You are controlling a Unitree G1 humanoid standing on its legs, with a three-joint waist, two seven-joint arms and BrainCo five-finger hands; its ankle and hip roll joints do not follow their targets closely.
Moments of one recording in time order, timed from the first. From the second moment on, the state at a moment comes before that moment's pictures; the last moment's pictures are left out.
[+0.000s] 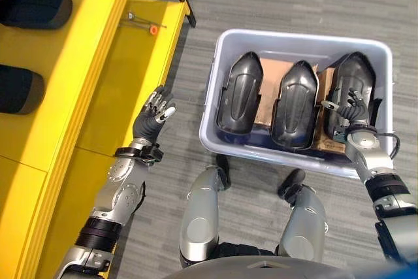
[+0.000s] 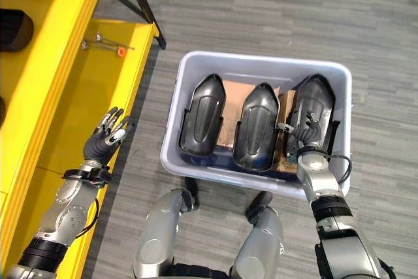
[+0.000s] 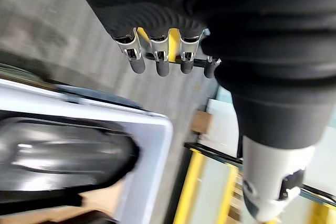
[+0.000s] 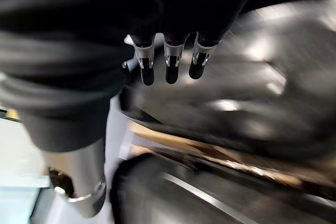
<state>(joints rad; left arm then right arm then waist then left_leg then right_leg) -0.08 0.51 -0.13 0.05 -0.85 -0.11 -0.01 -0.51 -0.54 0.13 0.65 0.37 0.10 -0.35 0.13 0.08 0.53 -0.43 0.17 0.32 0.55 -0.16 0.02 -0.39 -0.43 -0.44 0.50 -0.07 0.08</state>
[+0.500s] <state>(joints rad) -0.09 0.45 -0.16 0.11 -0.86 -0.13 0.00 -0.61 -0.58 0.17 0.70 0.40 0.07 -0.31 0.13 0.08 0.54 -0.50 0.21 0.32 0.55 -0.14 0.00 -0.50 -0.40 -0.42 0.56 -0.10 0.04</state>
